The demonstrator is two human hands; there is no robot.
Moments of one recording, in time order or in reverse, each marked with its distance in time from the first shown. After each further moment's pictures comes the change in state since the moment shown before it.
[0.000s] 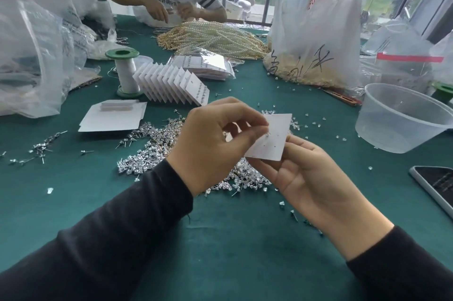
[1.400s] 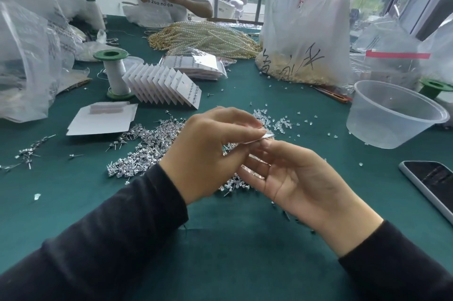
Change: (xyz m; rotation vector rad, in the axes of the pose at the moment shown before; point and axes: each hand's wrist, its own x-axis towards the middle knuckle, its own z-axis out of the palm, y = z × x) left_hand -0.004 -0.002 0.002 0.261 -0.099 0.206; right_hand -0.002 -0.001 -0.004 0.017 -0.106 0.132
